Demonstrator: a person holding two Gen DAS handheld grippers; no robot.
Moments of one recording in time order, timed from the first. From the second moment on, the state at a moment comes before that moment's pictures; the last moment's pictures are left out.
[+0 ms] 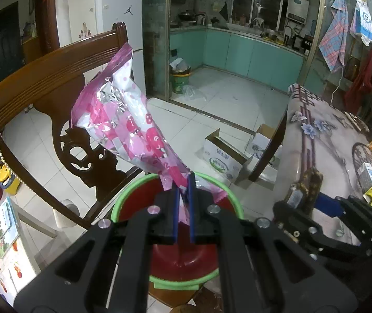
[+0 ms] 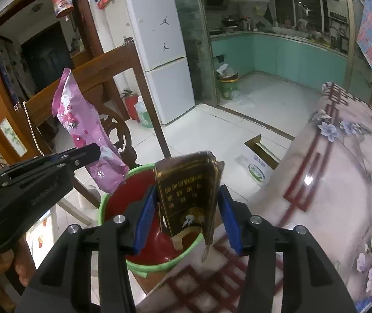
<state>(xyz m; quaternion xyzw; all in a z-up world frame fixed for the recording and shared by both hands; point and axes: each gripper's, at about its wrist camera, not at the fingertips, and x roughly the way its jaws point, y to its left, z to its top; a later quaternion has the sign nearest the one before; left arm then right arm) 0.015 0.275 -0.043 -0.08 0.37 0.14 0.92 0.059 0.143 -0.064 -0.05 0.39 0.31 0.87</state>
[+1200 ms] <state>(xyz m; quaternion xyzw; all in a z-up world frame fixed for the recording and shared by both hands) 0.035 0.083 -0.016 0.00 0.34 -0.03 0.94 -0.040 -0.213 -0.028 0.07 0.43 0.02 0.90</state>
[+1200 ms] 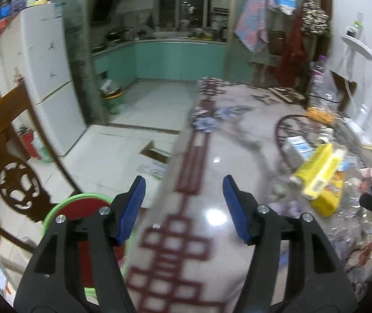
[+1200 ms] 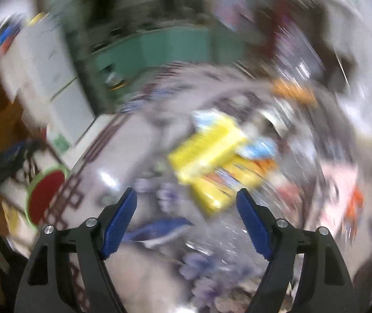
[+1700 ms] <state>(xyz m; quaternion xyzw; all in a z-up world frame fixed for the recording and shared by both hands) 0.046 -0.028 -0.035 0.06 0.38 -0.15 0.91 -0.023 -0.295 -0.115 0.28 0.51 0.00 0.81</state>
